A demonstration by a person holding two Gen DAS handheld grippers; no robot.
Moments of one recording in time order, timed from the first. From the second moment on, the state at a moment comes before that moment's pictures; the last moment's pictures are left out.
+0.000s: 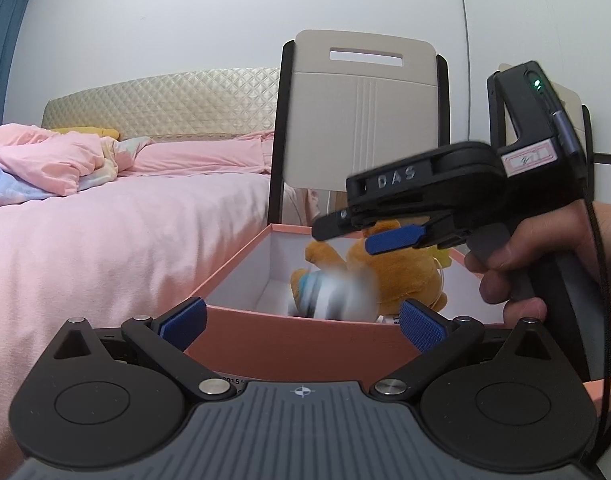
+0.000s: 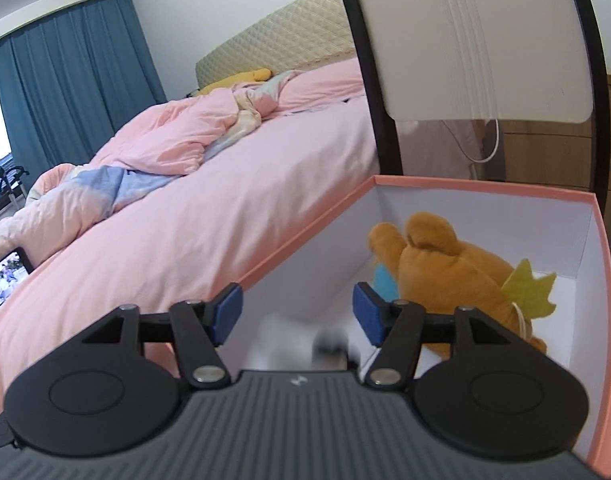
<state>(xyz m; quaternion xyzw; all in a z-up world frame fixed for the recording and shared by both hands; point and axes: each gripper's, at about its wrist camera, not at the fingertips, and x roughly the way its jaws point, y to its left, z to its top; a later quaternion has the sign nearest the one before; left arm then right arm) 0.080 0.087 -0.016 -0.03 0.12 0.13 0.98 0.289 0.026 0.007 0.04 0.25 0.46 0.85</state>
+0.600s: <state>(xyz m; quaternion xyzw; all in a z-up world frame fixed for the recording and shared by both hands) 0.076 0.077 -0.016 -0.03 0.11 0.11 0.99 0.232 -0.086 0.027 0.09 0.18 0.37 0.91</state>
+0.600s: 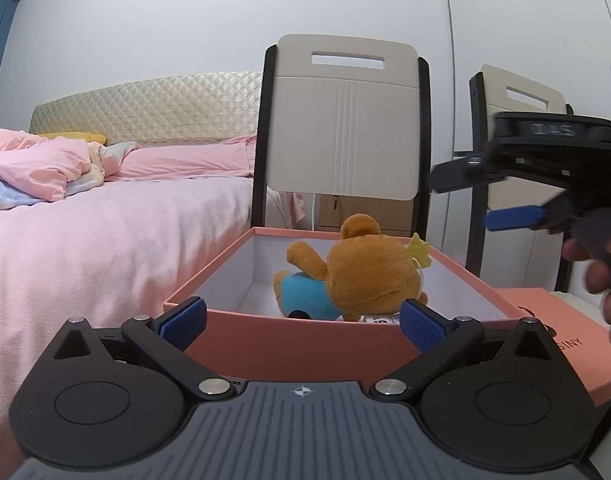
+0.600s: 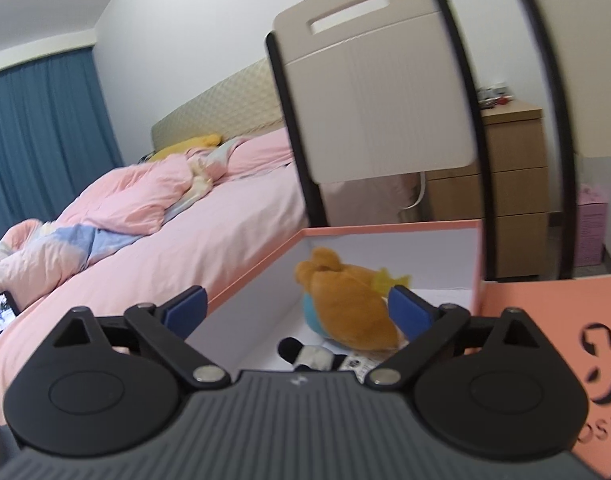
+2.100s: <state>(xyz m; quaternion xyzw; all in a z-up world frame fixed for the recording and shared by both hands) 0.082 0.046 -0.036 -0.01 0.15 0.06 0.99 0.117 -0.231 -0.028 0.09 0.12 0.16 0.98</state>
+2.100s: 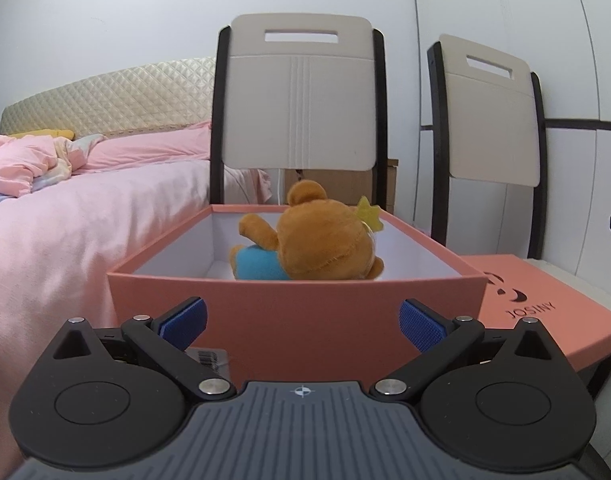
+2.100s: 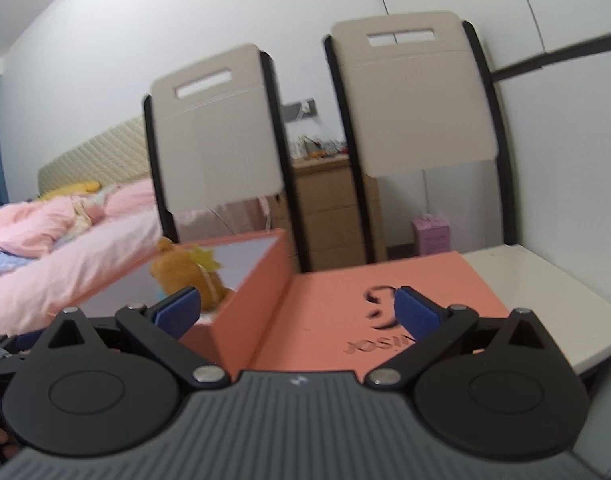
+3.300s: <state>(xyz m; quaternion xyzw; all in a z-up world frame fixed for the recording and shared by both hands) 0.136 -0.089 -0.117 0.00 0.25 -0.09 0.97 0.185 -0.391 -0.133 0.12 0.15 0.10 0.98</state>
